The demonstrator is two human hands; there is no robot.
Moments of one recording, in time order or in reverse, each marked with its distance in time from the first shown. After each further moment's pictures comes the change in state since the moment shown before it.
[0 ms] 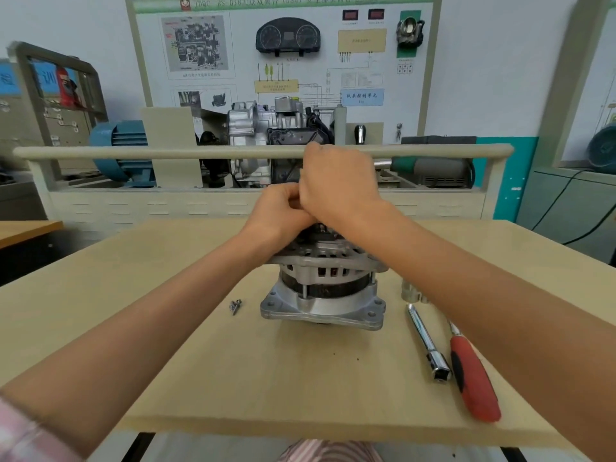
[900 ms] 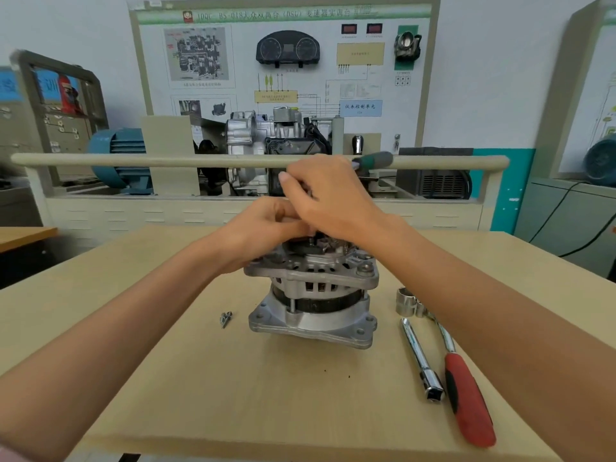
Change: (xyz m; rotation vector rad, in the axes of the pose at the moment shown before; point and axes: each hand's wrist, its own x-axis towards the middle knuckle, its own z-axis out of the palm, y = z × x) left_hand 0.004 -0.001 -0.021 -0.057 -0.333 0.018; right_hand -0.003 0.016 0.004 0.581 0.056 -0.167
